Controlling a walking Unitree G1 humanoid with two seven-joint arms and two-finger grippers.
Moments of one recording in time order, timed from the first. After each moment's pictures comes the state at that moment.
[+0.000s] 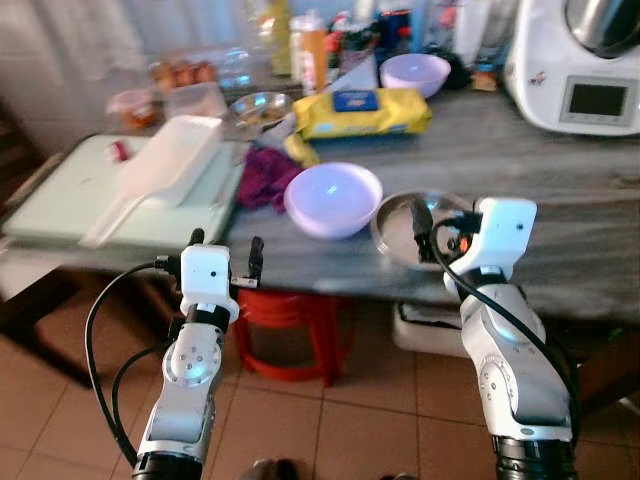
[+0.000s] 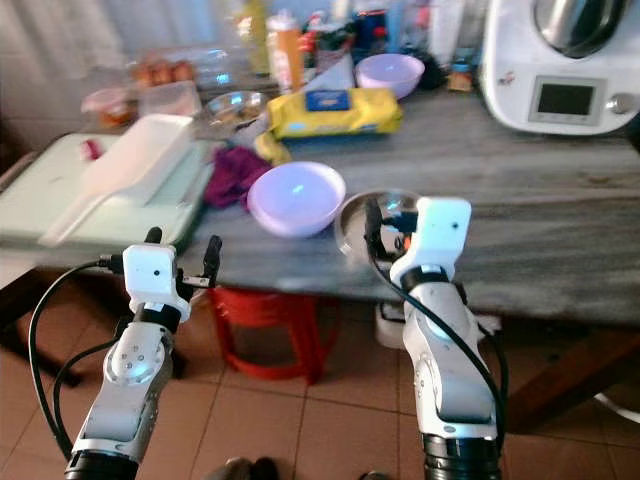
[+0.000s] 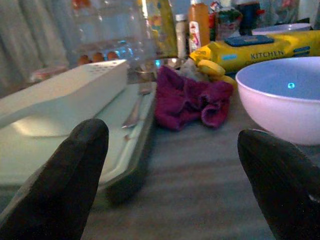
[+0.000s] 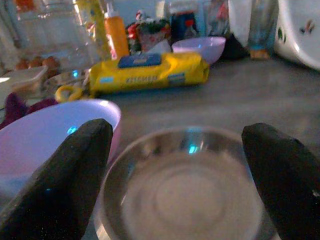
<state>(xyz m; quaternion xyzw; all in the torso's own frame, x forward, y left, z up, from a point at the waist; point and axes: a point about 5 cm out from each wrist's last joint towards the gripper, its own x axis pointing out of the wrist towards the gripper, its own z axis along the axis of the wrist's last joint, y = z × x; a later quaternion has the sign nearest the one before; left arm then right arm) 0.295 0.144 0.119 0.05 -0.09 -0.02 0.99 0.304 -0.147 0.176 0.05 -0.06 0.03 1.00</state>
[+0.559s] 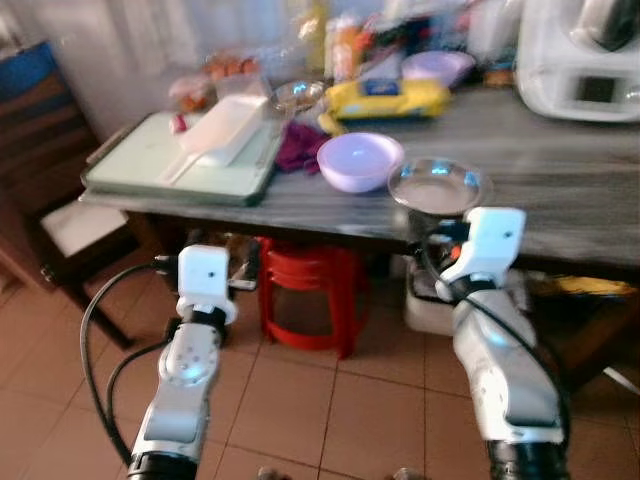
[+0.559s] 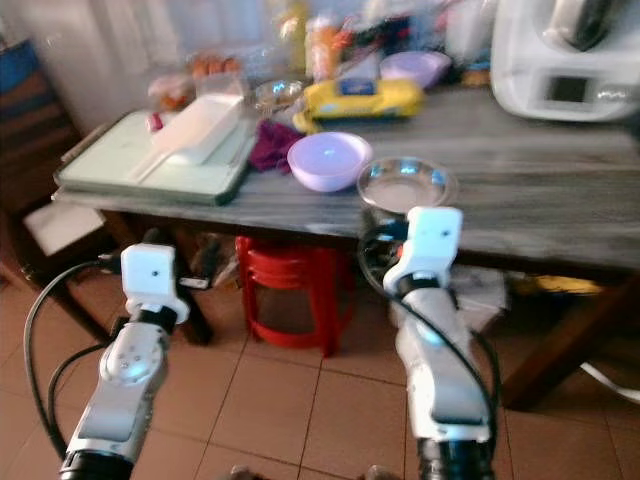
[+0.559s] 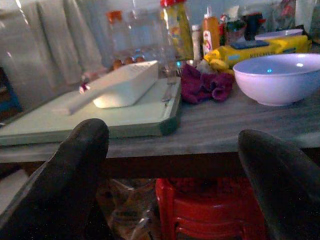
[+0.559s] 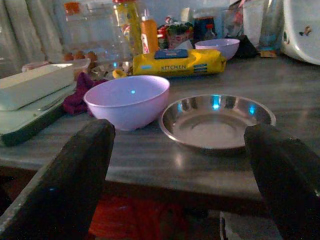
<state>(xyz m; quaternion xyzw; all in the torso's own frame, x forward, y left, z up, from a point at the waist) 0.294 0.148 0.118 0.06 -0.08 -0.02 0.99 0.303 -0.142 0.168 0.02 -0.05 0.01 1.00</state>
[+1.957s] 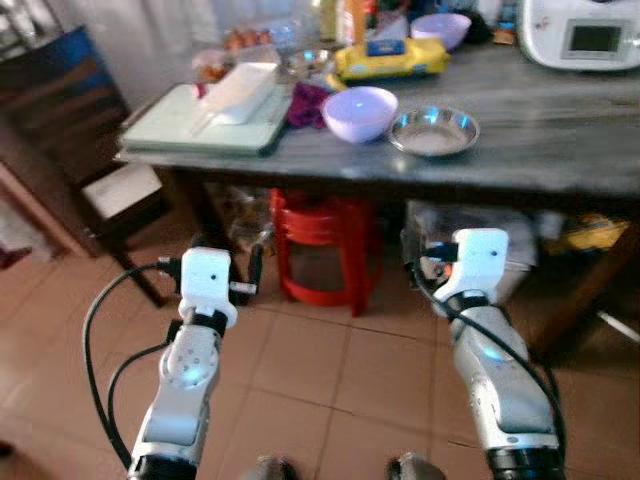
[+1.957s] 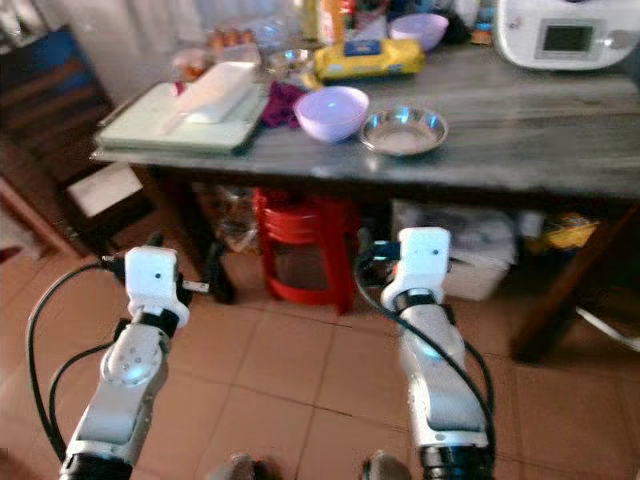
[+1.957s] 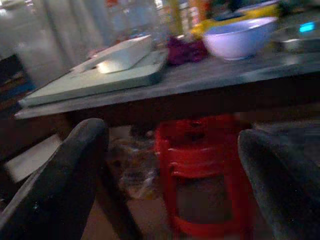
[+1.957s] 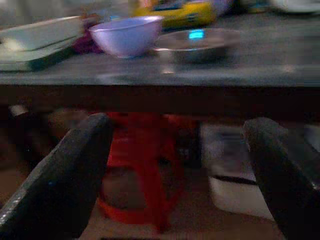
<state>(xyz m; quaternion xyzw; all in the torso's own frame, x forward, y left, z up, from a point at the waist) 0.292 0.145 0.112 0.06 -0.06 -0.03 1.00 0.302 -0.149 0.139 0.01 -0.03 0.02 1.00</state>
